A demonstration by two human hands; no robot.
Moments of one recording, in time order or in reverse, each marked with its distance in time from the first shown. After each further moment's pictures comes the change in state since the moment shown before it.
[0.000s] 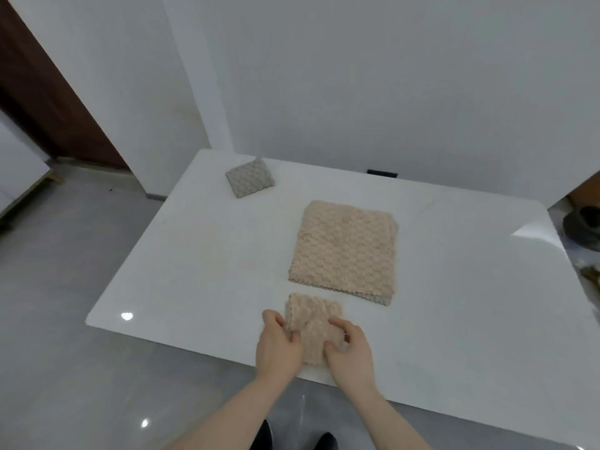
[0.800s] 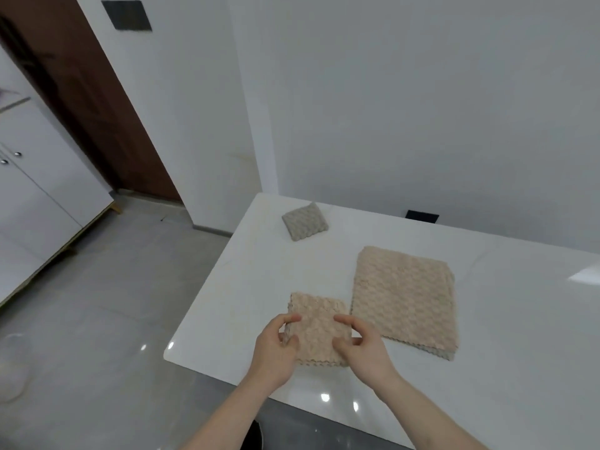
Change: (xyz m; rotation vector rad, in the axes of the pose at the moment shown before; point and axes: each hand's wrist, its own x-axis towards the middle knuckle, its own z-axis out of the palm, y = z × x) left_hand 0.043 0.015 -0.185 -0.228 -0.040 0.094; right_hand 0.013 -0.157 0.058 0.157 -0.170 -0.065
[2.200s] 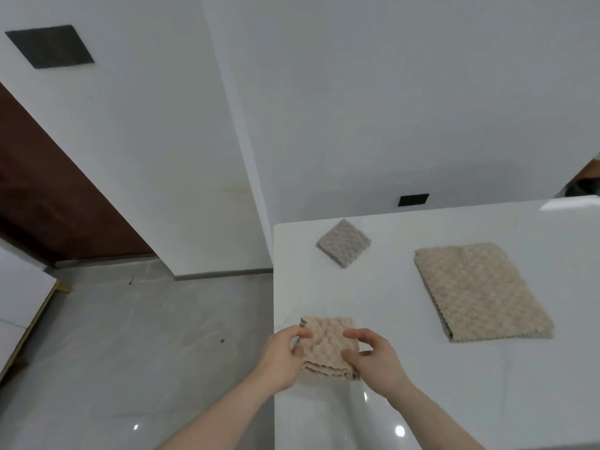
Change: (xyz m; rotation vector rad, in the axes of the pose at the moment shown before) left_hand 0.251 -0.050 -0.262 0.483 -0.417 0.226; right_hand 0.111 -0.117 0.268 0.138 0.267 0.171
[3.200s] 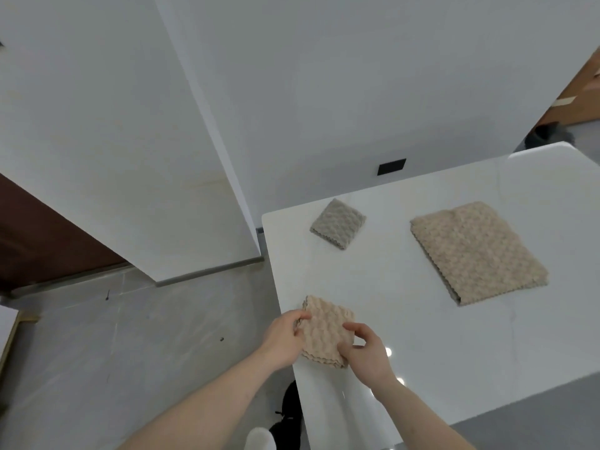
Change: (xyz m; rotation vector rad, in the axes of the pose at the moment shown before) left_hand 0.073 -0.050 -0.032 0.110 -0.238 0.060; right_hand 0.027 0.021 0.088 0.190 0.207 0.184
